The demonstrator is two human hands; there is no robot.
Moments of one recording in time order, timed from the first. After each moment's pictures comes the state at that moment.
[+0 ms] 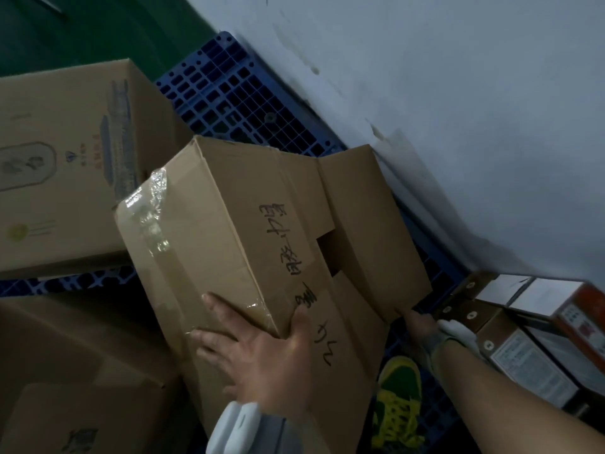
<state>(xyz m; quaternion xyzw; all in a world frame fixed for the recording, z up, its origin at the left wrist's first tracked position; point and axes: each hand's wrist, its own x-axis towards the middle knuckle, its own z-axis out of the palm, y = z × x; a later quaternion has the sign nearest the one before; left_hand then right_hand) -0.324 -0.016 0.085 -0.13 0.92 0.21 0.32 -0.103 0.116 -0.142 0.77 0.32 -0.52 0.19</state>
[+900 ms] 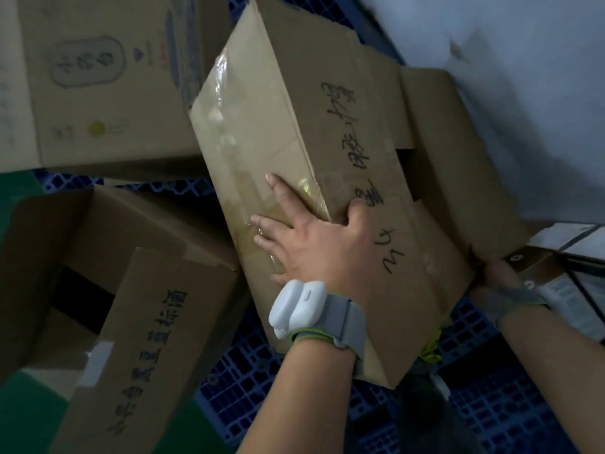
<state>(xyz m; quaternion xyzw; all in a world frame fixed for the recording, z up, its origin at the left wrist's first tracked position) -0.342 -0.021 0.138 -0.09 0.89 0.24 0.37 -0.116 0.094 -0.033 0.75 0.09 -0.64 -0.11</state>
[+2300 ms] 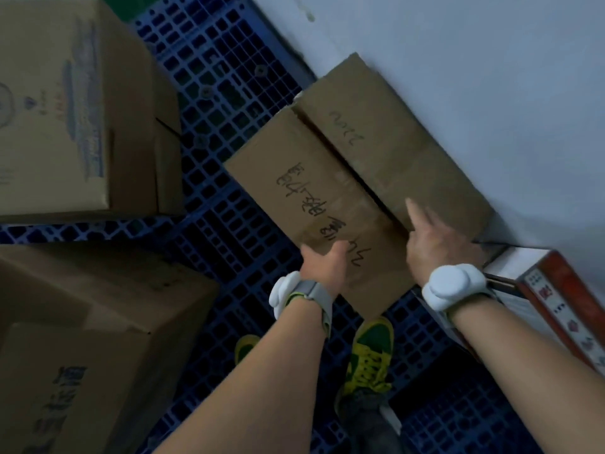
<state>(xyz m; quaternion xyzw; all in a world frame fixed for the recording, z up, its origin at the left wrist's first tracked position) -0.292 0.048 0.026 -0.19 0.73 0.26 0.60 -0.170 0.158 0.039 0.51 0.81 -0.11 0.25</state>
